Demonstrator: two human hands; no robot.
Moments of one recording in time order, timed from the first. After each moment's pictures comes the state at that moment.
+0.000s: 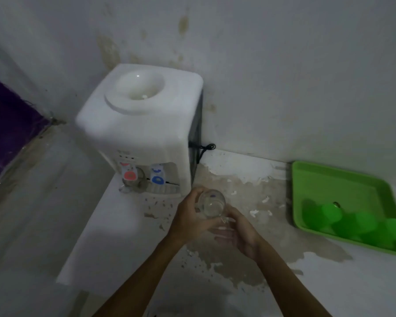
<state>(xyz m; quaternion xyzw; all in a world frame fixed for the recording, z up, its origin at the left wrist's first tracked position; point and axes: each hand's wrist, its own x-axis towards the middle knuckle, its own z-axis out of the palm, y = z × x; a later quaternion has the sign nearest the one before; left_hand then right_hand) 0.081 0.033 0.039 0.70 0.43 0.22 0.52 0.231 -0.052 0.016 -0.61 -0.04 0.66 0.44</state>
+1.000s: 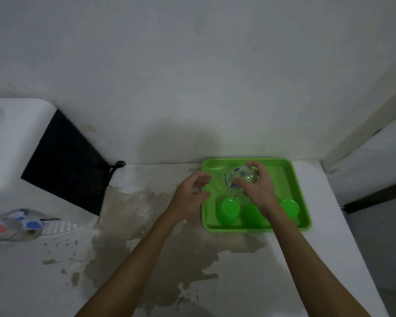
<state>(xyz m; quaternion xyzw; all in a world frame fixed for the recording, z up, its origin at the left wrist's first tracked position) 0.387 -0.026 0.040 0.73 0.33 0.14 0.59 0.557 -0.155 0.048 -0.79 -0.16 0.27 0.53</state>
